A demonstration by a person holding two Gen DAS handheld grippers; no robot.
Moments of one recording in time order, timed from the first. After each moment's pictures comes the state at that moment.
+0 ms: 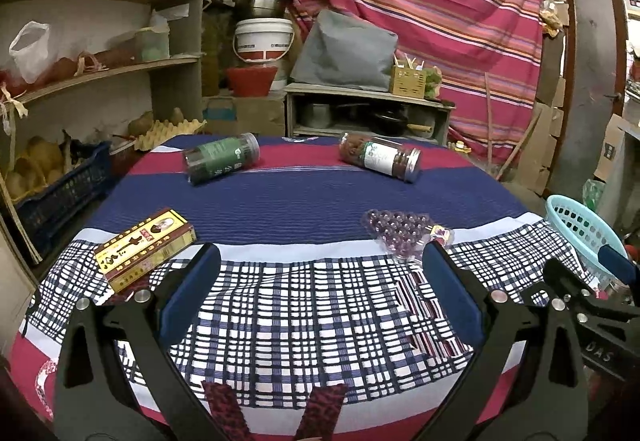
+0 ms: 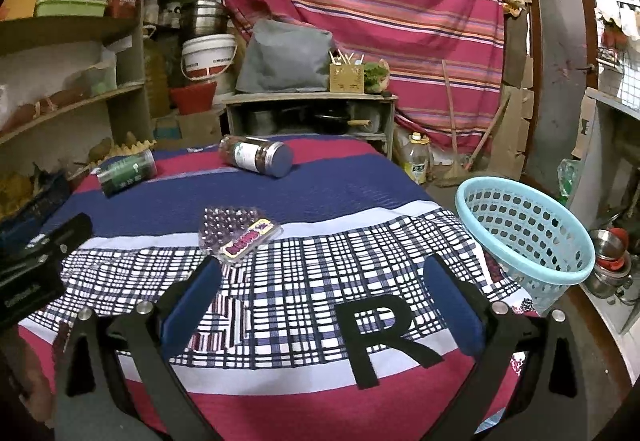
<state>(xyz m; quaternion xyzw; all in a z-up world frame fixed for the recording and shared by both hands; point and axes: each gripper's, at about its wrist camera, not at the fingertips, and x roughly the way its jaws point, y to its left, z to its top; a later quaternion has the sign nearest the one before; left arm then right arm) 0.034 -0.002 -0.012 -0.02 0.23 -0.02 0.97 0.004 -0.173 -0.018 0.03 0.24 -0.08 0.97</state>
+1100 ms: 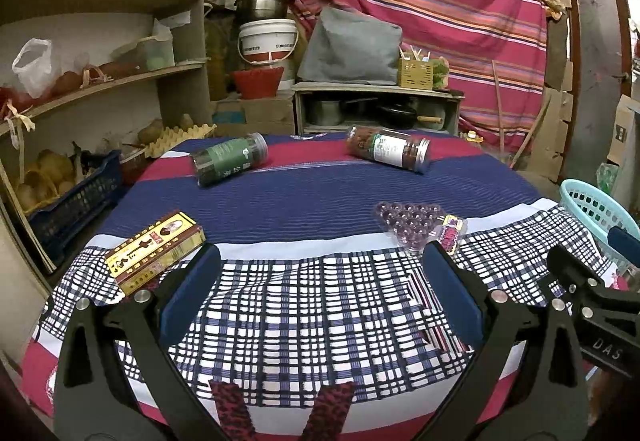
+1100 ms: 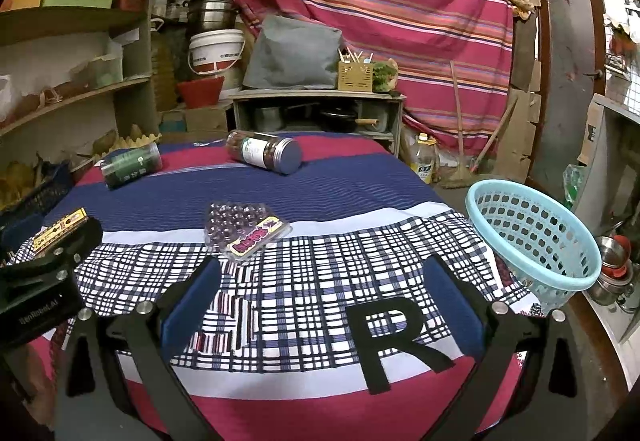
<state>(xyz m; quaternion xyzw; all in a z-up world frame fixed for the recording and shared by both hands) 0.034 -0.012 -0.018 0.01 0.23 0.00 0.97 0.010 -0.168 -0.020 0.02 0.24 -0.06 0.97</state>
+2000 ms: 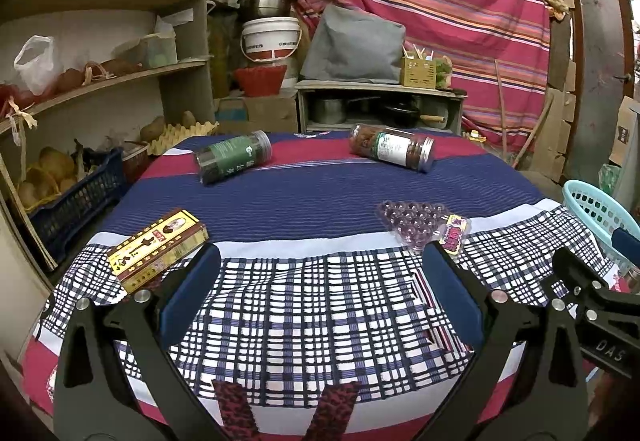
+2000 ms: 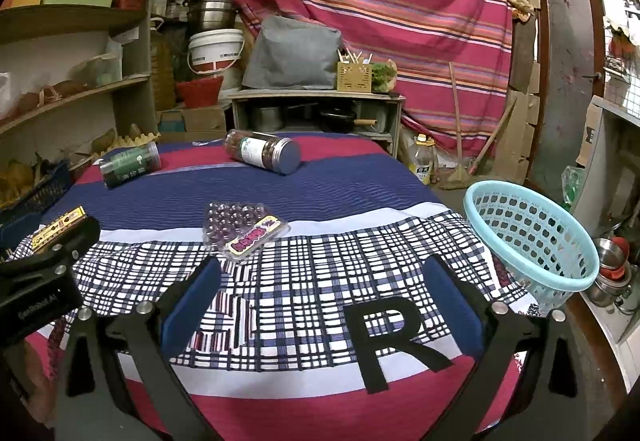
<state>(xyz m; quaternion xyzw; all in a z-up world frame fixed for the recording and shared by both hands) 0.032 -0.014 -0.025 0.01 0.24 0.01 0.97 0.007 -0.173 -0.018 0.02 0.24 -0.06 0.97</state>
